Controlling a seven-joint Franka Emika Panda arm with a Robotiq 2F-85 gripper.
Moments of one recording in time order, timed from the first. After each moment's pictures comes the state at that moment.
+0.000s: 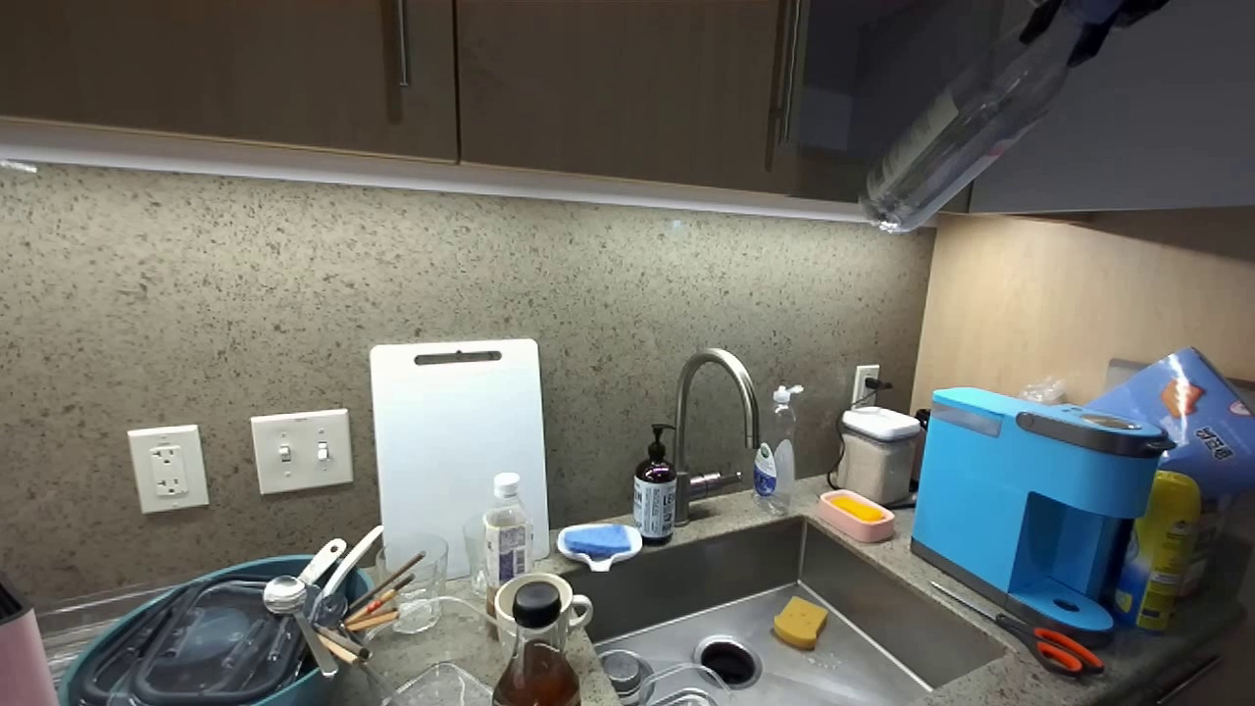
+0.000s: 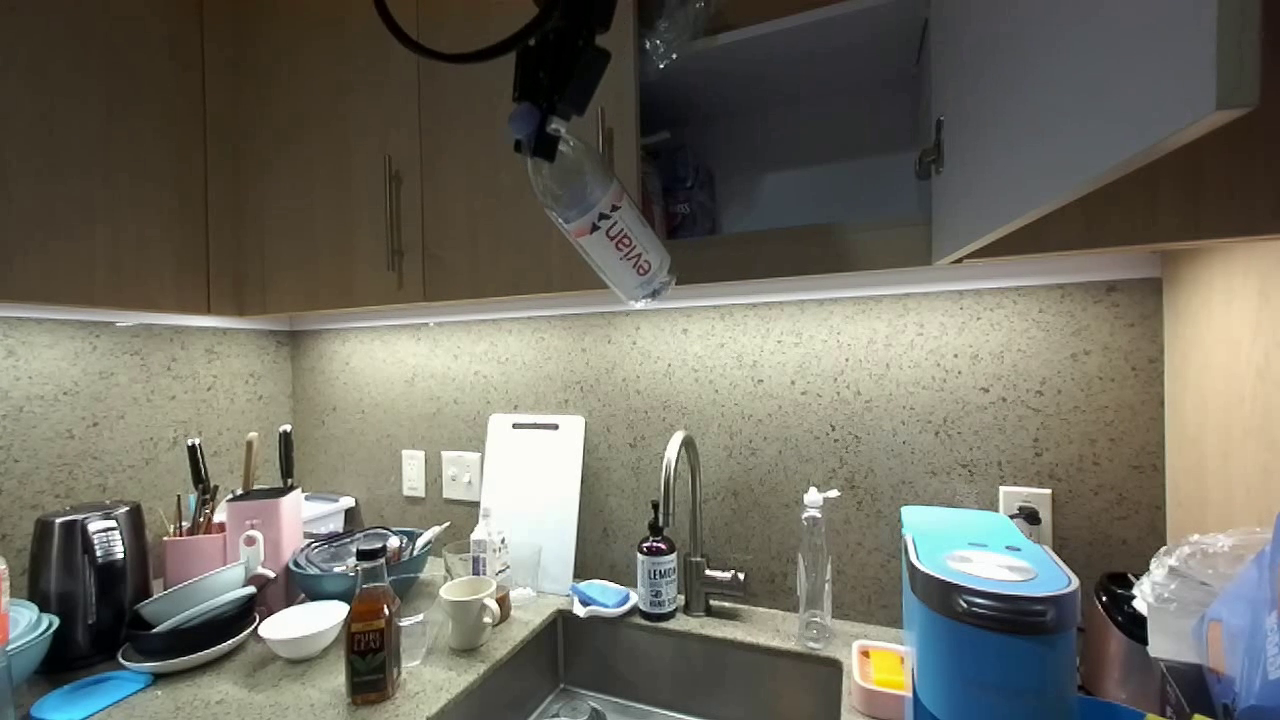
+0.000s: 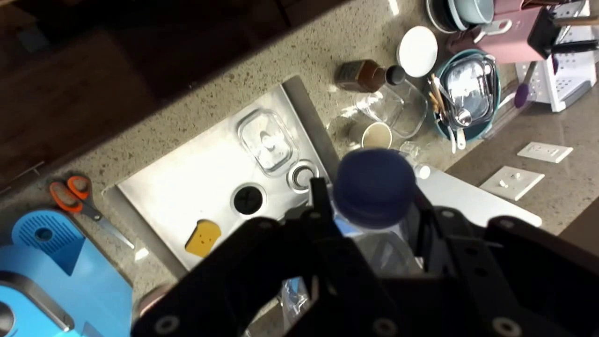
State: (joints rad) arm -0.14 -0.27 -0.13 -1.53 0.41 1.26 0.35
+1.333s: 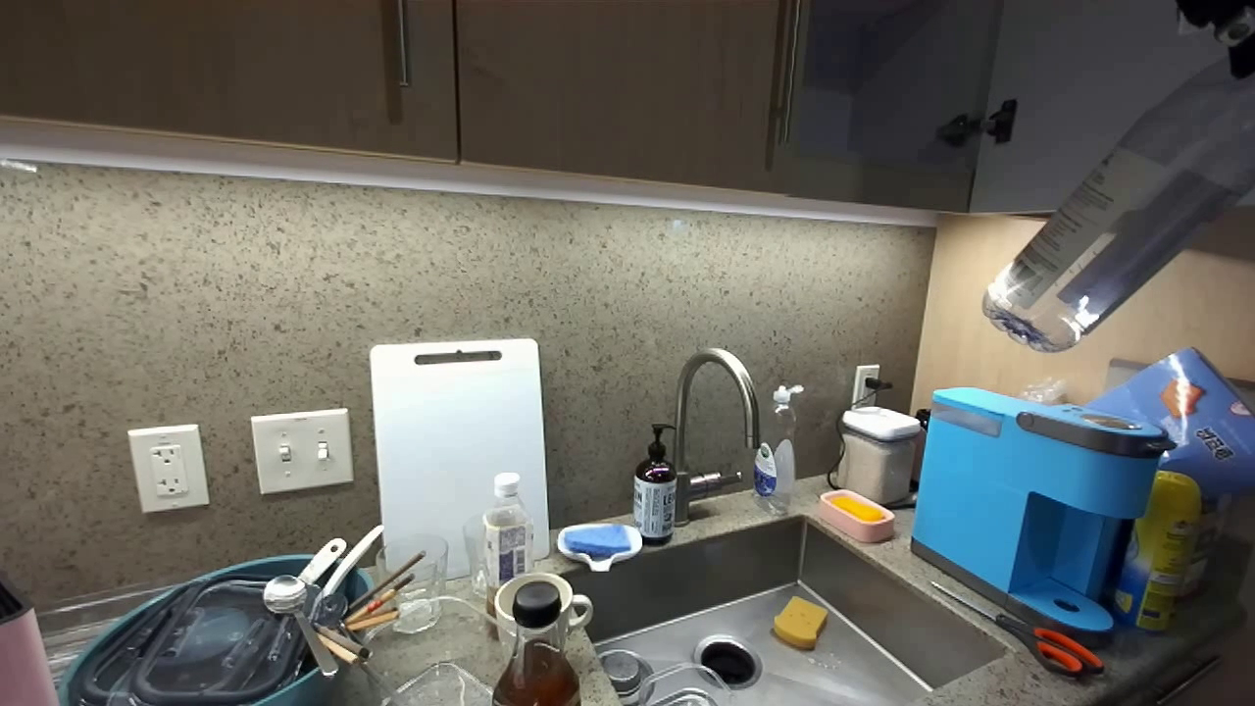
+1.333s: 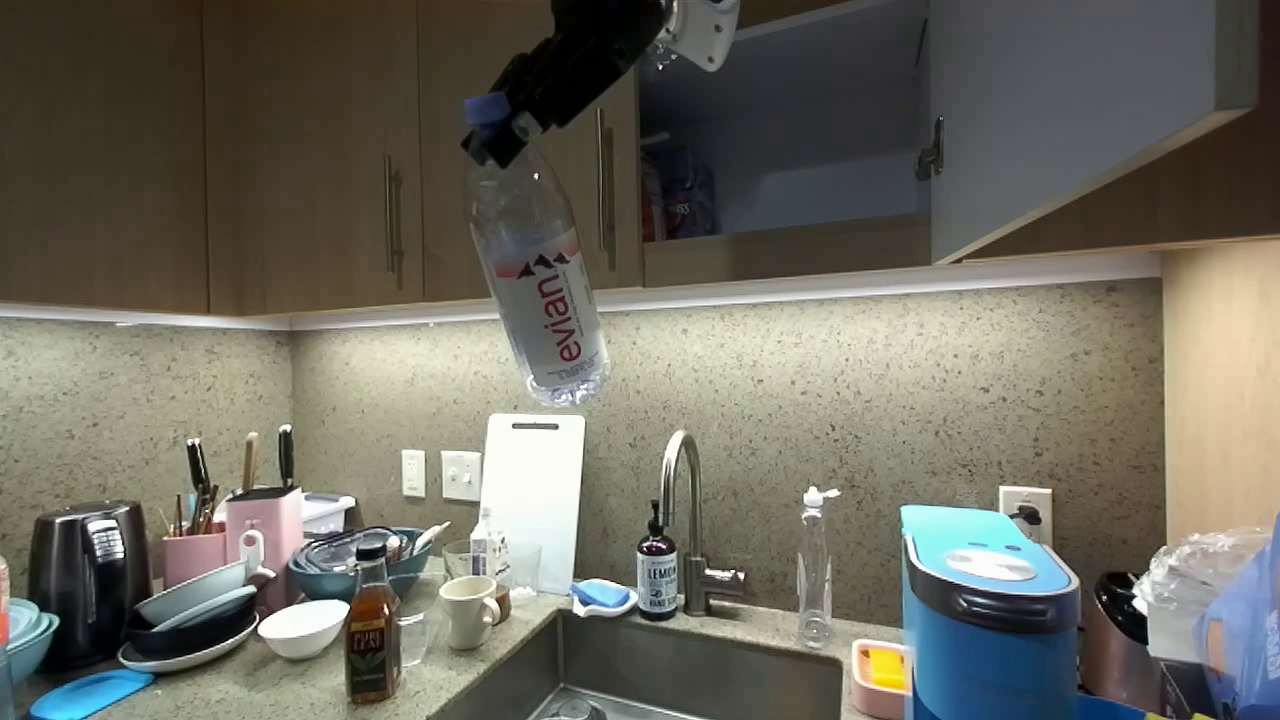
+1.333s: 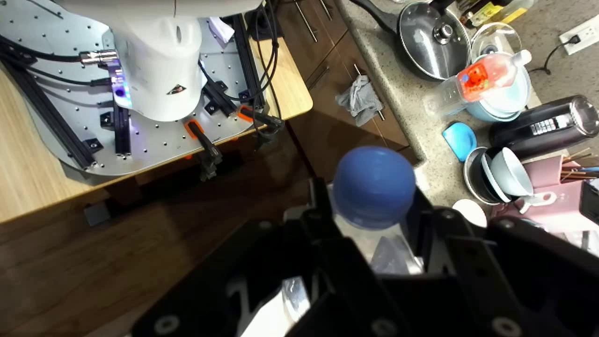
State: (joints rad) arm -0.19 -0.20 -0.24 -1.57 0.40 0.81 0.19
